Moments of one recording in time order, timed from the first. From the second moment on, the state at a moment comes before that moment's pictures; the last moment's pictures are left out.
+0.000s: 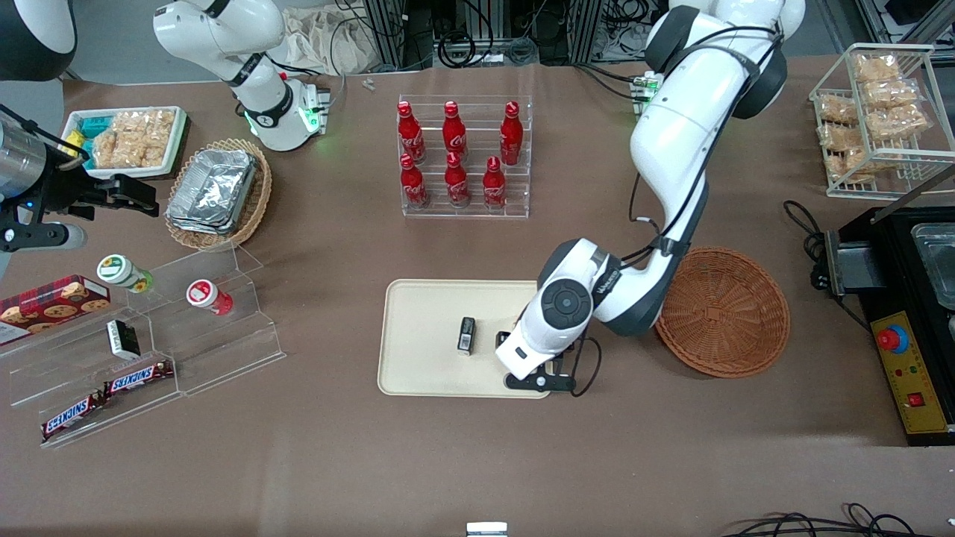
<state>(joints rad) -0.42 0.90 -0.21 -1.16 0.09 2.12 -0.56</state>
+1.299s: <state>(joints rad) 0.01 0.10 -0.19 -1.69 0.09 1.84 -0.17</state>
